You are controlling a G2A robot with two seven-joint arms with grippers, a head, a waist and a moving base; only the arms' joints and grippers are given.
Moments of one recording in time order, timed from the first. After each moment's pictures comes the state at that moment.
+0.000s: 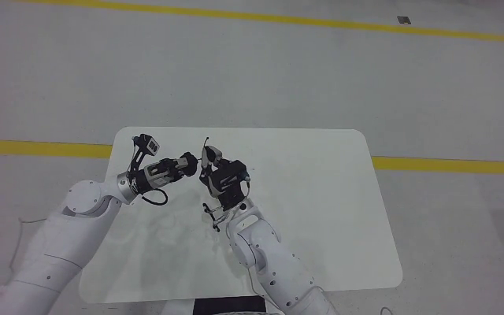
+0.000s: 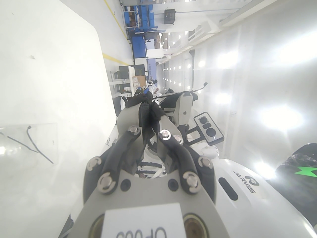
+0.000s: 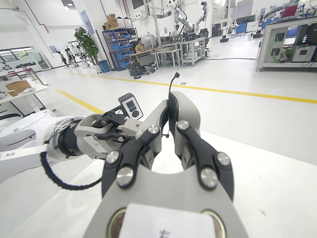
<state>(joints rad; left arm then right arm) 1.32 -1.03 -1.24 -1.40 -0.64 -0.34 -0.96 -1.46 -1.53 0.89 -1.63 -1.43 0.07 -0.22</state>
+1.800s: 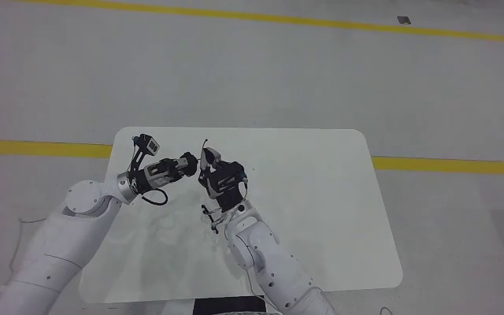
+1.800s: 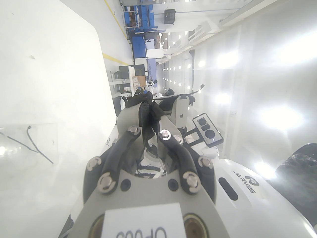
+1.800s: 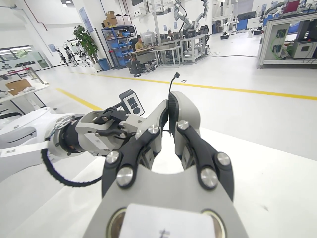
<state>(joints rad) 1.32 -1.03 -1.24 -1.40 -0.64 -0.34 -0.96 -1.46 -1.54 0.87 -1.62 -1.43 0.09 -0.21</state>
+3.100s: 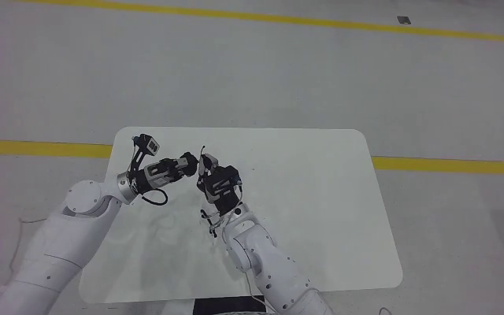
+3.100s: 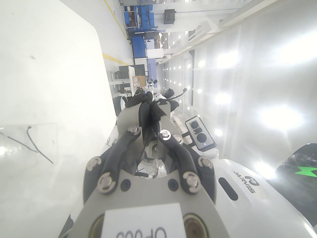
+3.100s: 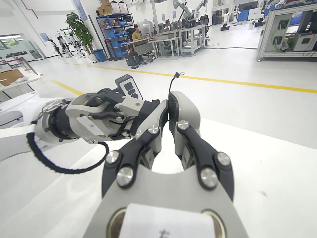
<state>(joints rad) 1.32 -1.03 -1.24 -1.40 -0.64 -0.34 -0.96 -1.46 -1.54 0.86 -1.58 -1.44 0.11 -0.19</state>
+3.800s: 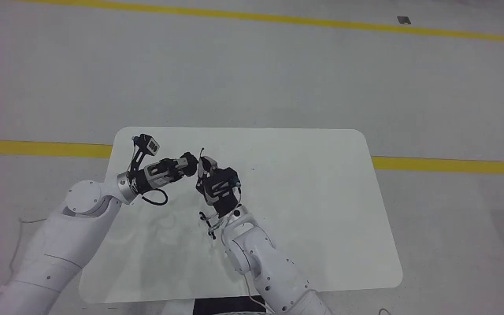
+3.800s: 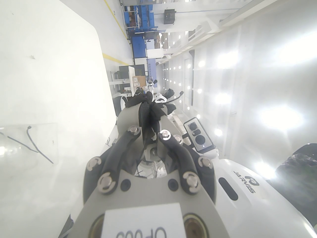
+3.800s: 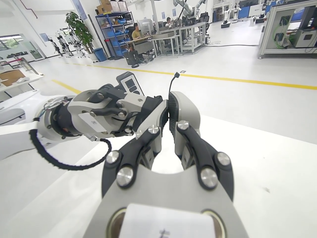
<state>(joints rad) 1.32 -1.03 -1.24 -1.40 -0.64 -0.34 -0.96 -1.47 -1.54 0.85 -1.58 -1.43 0.12 -0.19</state>
